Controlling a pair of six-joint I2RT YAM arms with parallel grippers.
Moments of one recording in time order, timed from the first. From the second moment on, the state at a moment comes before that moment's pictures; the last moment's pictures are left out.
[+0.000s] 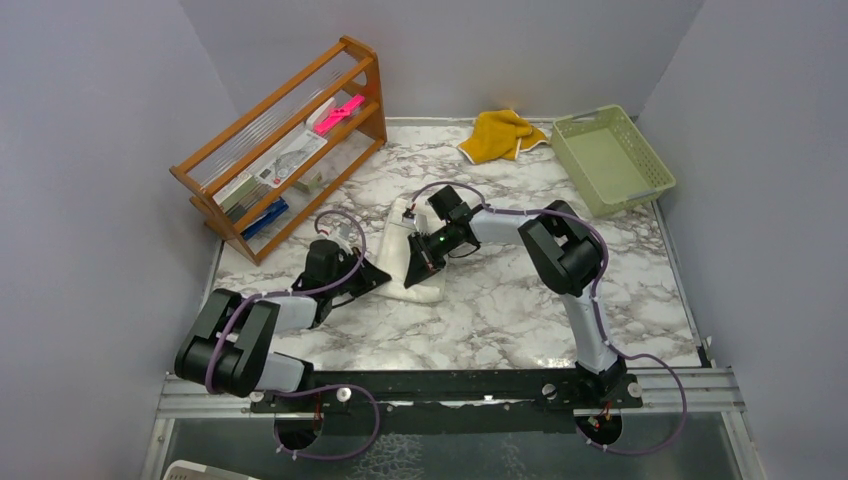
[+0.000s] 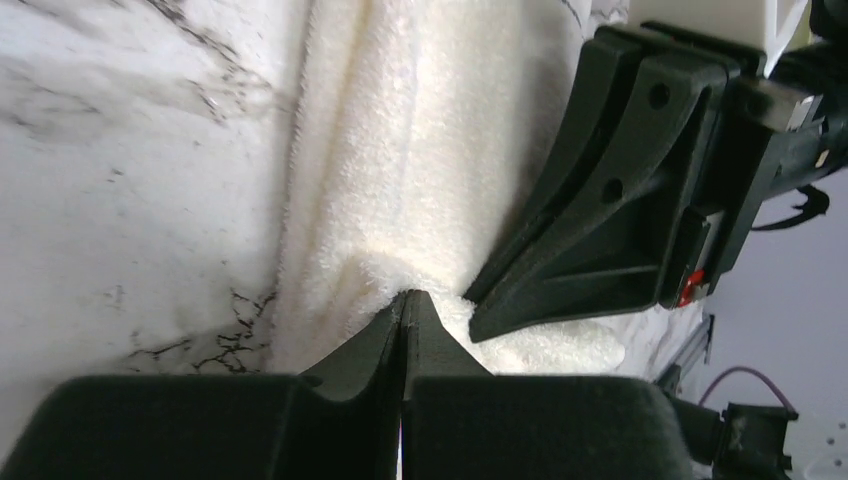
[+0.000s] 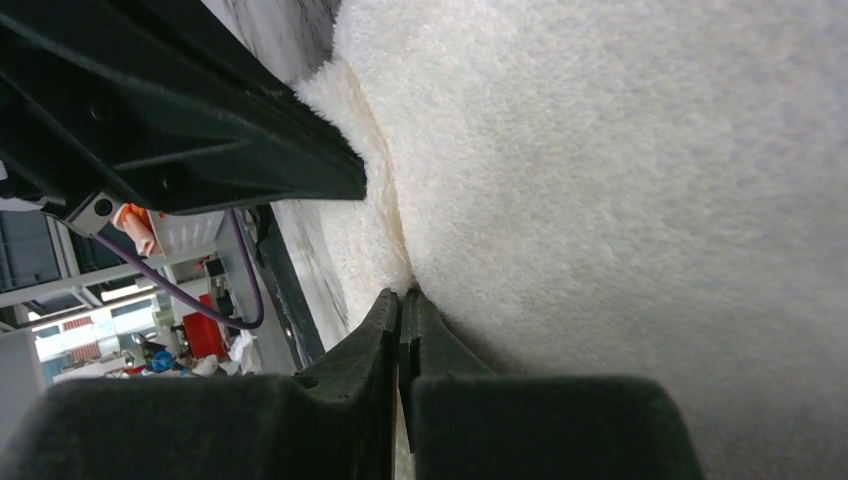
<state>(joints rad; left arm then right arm) -0.29 1.38 0.27 0.50 0.41 -0.81 0.67 2.22 1.41 -0.27 -0.93 0.30</state>
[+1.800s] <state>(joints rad) -0.27 1.48 0.23 0.73 0.37 -0.84 1.15 1.83 0.77 0.47 0.30 -0.65</state>
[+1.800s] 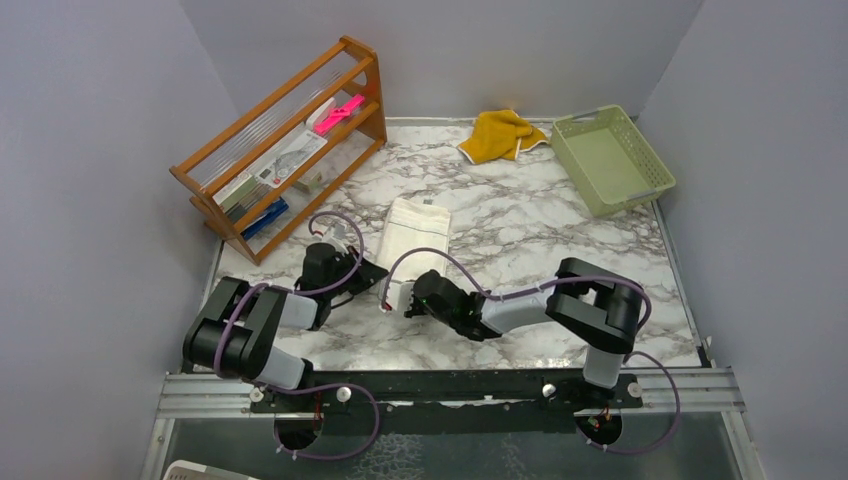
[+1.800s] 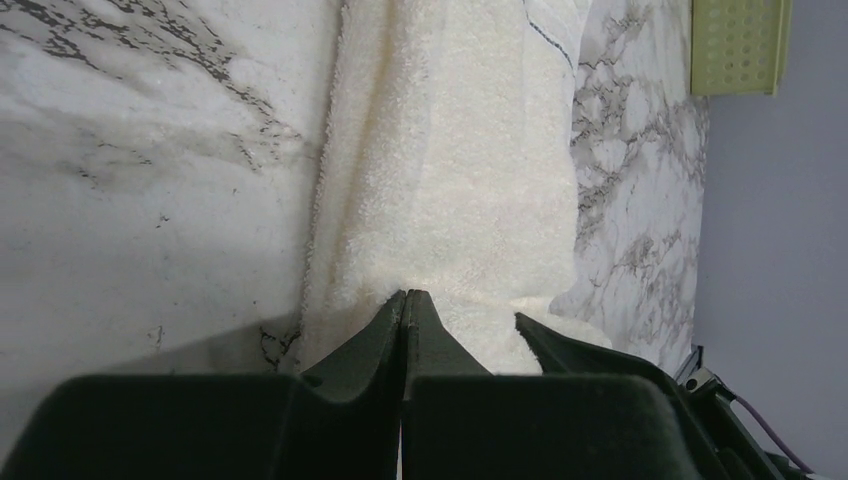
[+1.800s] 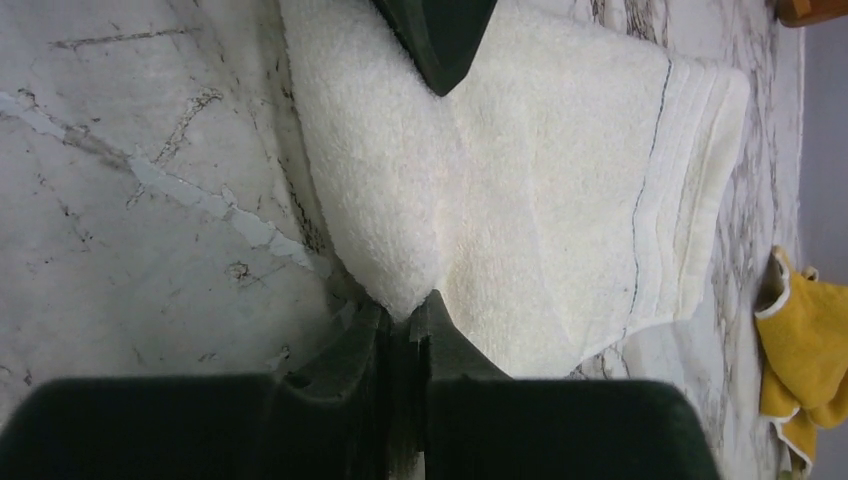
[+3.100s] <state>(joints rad) -0.22 0.85 0.24 0.37 0.45 -0.77 0.63 2.10 1.19 -0.05 -1.00 0.27</state>
